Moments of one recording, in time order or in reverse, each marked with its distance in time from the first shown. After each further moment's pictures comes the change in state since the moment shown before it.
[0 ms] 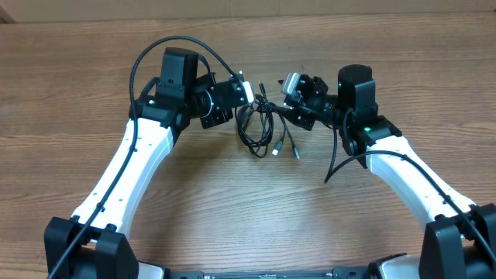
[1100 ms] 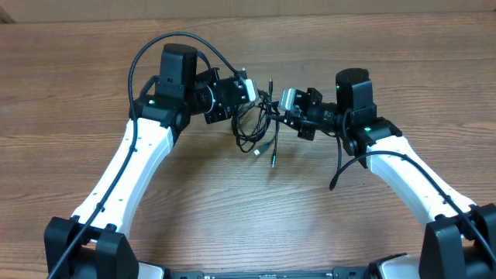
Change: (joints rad) left arm 0.000 0.000 0.000 0.086 0.098 0.017; right arm 0.000 0.000 0.000 -0.135 -0.142 -0.164
